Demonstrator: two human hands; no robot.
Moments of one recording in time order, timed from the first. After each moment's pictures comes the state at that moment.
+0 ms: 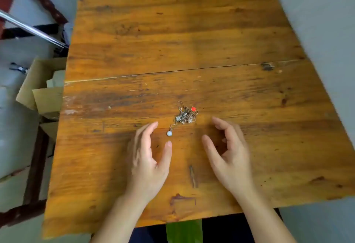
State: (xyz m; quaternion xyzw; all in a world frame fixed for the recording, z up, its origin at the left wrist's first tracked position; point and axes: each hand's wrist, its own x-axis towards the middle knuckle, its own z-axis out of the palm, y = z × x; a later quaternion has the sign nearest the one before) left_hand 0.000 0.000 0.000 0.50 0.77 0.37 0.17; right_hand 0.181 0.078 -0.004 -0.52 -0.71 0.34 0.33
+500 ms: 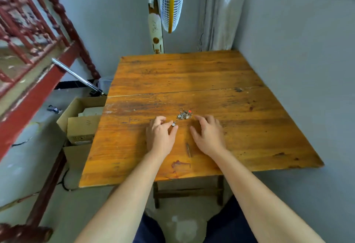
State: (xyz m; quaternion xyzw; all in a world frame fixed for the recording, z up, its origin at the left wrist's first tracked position) left_hand 0.010 0.011 -0.015 0.50 0.81 0.29 0.07; right_hand 0.174 0.071 -0.011 -0.52 -0.81 0.18 0.21
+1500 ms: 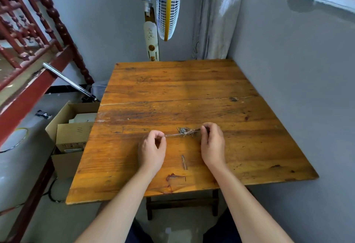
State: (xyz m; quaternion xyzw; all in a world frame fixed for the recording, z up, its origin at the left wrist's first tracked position) left_hand 0.013 -0.008 -0.006 0.45 0.78 0.43 0.11; right_hand 0.182 0.077 -0.017 -0.54 -0.68 0.27 0.41
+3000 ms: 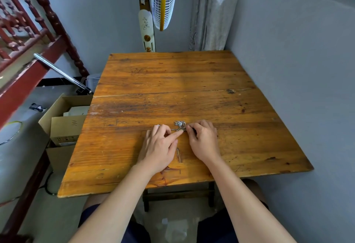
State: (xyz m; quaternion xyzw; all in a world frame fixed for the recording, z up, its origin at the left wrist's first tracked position) left_hand 0.027 -0.008 -0.014 0.68 0.70 0.22 -0.01; right_hand 0.180 0.076 -0.025 -0.50 -0.78 0.20 0.33
